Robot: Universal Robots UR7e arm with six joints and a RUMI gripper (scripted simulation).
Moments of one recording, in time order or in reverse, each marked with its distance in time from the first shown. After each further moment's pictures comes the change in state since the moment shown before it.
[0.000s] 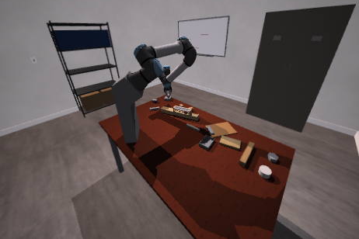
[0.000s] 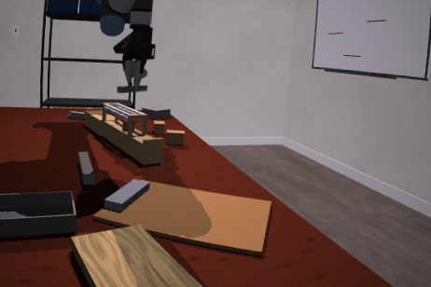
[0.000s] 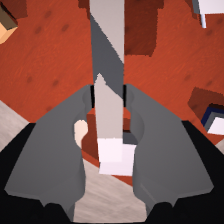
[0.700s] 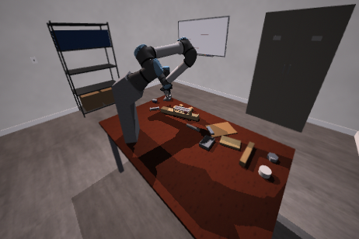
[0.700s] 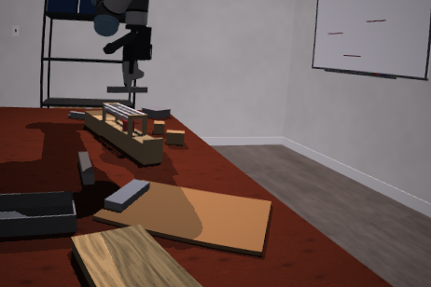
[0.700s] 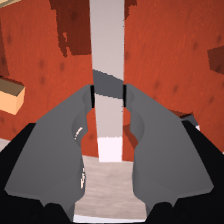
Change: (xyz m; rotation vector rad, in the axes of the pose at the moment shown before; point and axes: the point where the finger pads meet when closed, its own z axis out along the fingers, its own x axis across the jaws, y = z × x) arm 0.010 -0.016 0.003 -0.006 -0.001 0.567
